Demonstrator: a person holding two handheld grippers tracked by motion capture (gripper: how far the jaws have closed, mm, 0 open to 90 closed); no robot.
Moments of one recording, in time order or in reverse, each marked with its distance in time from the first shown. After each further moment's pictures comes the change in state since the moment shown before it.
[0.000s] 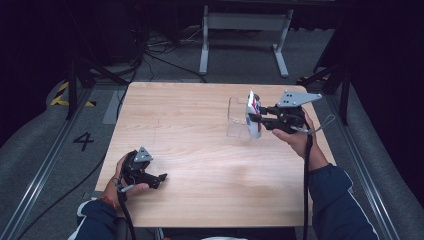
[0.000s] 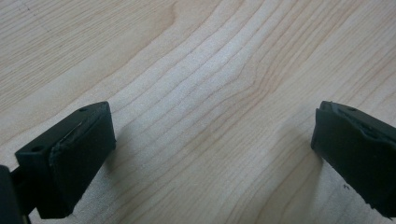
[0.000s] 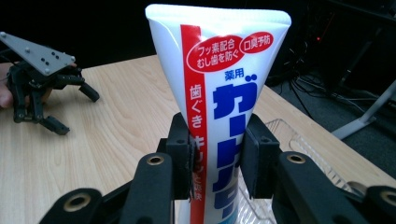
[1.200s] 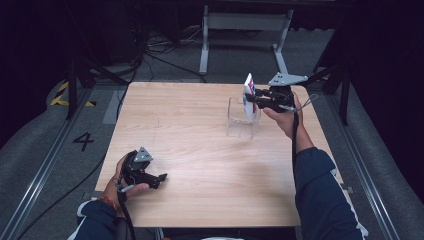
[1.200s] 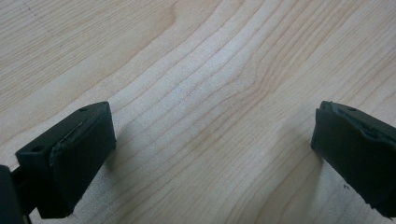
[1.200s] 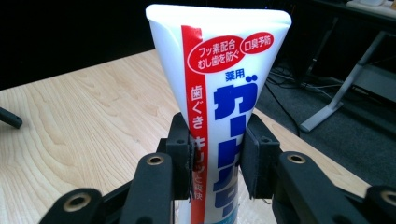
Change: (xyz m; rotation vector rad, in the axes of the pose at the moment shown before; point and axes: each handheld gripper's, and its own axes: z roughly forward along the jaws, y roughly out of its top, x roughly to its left) left arm 0.000 0.000 0.000 0.001 0.002 -0.003; right arm -0.058 -0.001 0.049 0.010 -0.115 0.076
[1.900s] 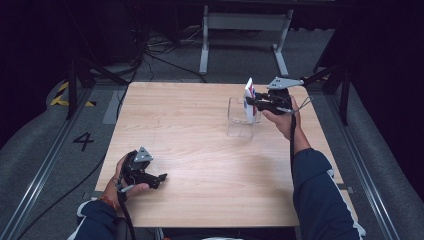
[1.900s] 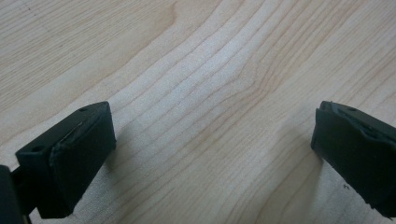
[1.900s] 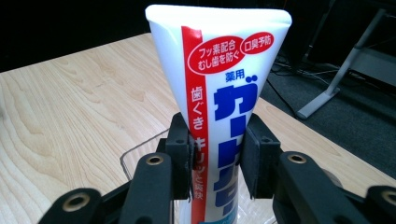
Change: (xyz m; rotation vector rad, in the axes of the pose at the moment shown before) left arm 0.000 0.000 0.000 0.001 0.001 0.003; right arm -0.012 -0.024 0.014 0.030 -0.018 0.026
